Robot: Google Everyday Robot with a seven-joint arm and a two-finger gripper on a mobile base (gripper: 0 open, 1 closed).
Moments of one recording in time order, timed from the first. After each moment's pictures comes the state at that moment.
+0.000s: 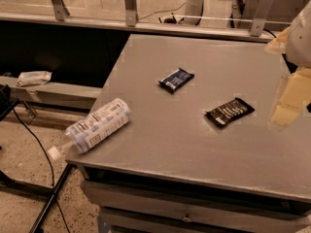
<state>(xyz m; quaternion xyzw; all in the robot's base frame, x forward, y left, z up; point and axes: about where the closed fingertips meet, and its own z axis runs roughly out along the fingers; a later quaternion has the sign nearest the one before) 0.438 -0.217 0.976 -0.60 0.78 -0.03 0.16</state>
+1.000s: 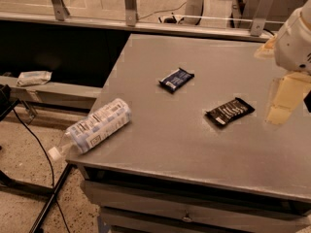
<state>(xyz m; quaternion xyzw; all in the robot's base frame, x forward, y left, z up) 0.456 -0.219 0.954 -0.63 0.76 -0.02 0.14</state>
